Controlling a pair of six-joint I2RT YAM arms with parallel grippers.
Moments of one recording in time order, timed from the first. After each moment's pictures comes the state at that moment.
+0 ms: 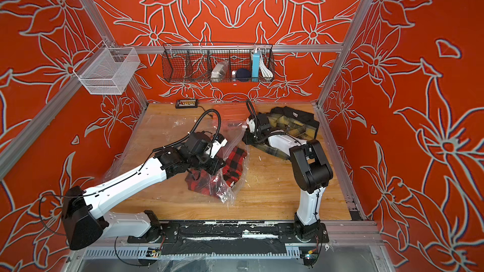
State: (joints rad) left arm -0.74 1.29 1.07 -0.60 0.23 -0.29; right arm 0.43 1.86 1.23 -0.23 -0.34 0.29
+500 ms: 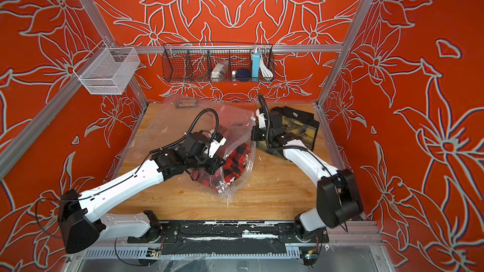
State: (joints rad) left arm -0.75 1.27 1.05 -0.55 0.21 -0.28; right arm 0.38 1.36 0.98 -0.19 -0.14 0.40
